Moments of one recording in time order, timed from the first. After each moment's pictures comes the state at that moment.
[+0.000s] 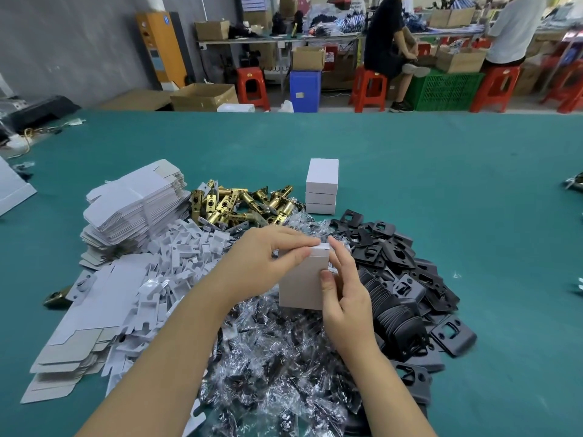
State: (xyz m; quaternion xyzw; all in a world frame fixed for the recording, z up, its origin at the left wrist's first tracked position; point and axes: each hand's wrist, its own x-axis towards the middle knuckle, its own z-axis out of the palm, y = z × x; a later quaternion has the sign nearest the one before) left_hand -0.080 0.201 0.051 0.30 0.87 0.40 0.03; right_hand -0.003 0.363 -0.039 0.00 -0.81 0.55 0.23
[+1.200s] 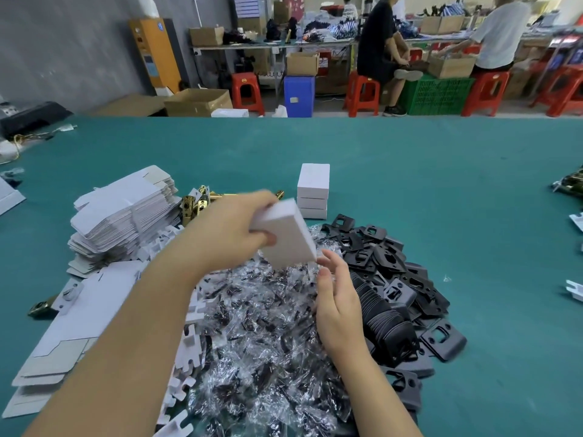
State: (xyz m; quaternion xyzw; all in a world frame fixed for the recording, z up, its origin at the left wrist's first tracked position) left_hand -0.096 0.196 0.111 0.26 0.94 0.22 0.00; right_hand -0.009 0.362 -0.038 -0.08 -0.77 0.61 0.18
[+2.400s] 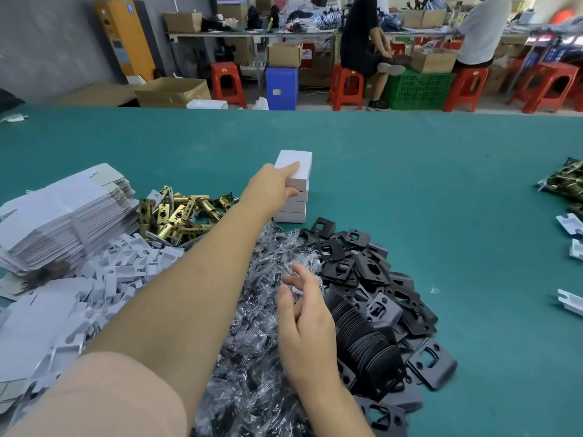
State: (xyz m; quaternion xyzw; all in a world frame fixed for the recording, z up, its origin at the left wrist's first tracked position) left_hand -0.276 0.320 0.026 0.21 0.95 0.23 -0.02; right_hand -0.018 0.356 -0.042 -0.10 -0.83 0.53 0.16
